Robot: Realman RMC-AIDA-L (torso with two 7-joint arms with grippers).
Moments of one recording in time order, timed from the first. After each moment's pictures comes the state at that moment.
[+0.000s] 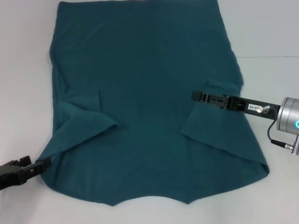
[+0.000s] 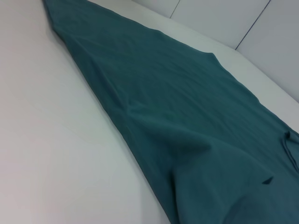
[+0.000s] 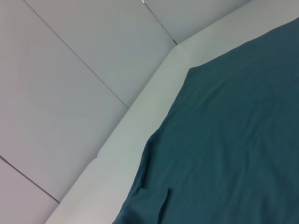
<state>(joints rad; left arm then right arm) -0.25 -2.16 0.40 0.76 2.10 1.35 -1.63 0.62 2.08 -0.76 -0.49 -1.81 -1.19 1.86</state>
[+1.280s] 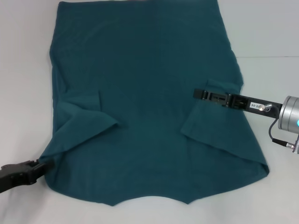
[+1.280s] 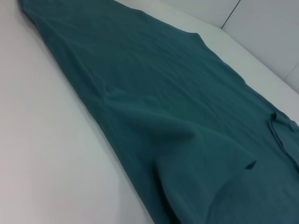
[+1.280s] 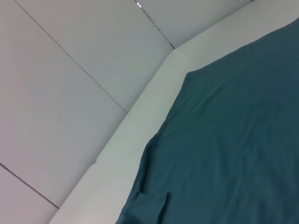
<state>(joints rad) -0.28 -2.16 0.43 0.76 2.15 1.35 -1.64 0.62 2.08 -0.75 -0.49 -1.81 -1.19 1.87</state>
